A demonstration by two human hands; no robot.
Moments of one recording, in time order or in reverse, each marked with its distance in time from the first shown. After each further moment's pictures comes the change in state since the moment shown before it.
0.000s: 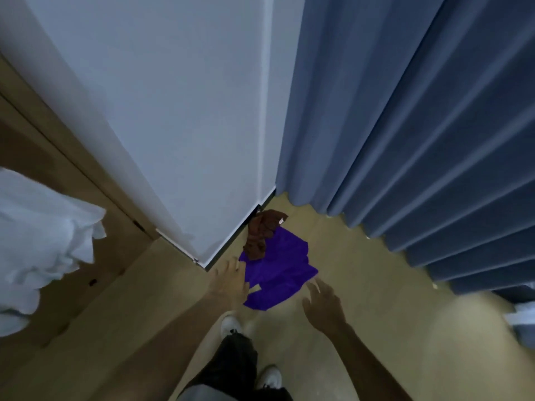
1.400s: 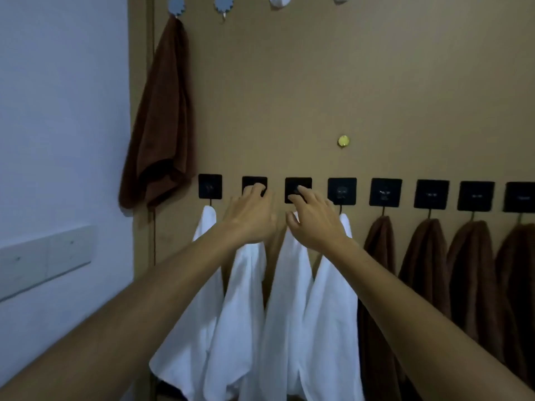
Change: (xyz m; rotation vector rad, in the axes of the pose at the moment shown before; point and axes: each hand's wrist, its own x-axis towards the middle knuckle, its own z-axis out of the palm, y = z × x) left_hand -0.594 -0.618 -0.423 0.185 1.142 -0.991; right_hand -0.339 -1.013 -0.190 -0.030 0.804 -1.699
